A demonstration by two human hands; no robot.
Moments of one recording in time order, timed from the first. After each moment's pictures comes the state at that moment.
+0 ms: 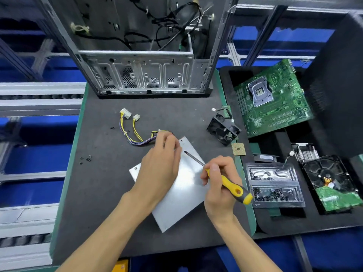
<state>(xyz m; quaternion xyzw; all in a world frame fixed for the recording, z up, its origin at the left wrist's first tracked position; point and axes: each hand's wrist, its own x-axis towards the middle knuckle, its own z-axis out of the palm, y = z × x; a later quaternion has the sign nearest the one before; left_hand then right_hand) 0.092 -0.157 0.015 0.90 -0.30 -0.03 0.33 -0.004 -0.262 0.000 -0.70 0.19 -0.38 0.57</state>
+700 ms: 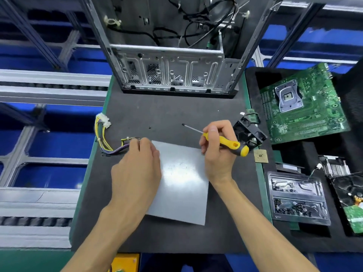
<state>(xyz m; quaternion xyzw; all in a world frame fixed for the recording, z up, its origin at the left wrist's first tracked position) 0.099 -0.094 0.038 0.98 -0.10 0.00 0.17 0.087 -0.258 0.007 -0.68 0.15 -0.35 0.63</state>
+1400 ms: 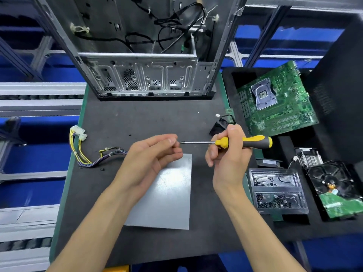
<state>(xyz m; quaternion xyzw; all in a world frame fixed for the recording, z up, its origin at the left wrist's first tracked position) 0.129 -0.141 0.036 0.51 0.05 -0.36 0.78 0.058 -0.290 0.035 -0.49 0.26 -0.33 0.77</state>
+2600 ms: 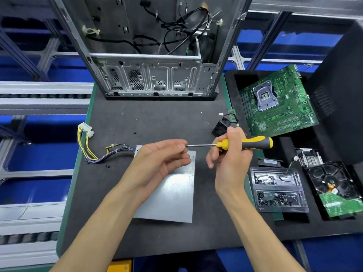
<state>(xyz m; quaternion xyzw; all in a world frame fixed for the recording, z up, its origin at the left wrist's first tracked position) 0.116 -0.134 0.037 0.50 0.04 -0.41 0.77 0.048 -0.281 0.036 -0.51 0.26 -0.32 0.76</state>
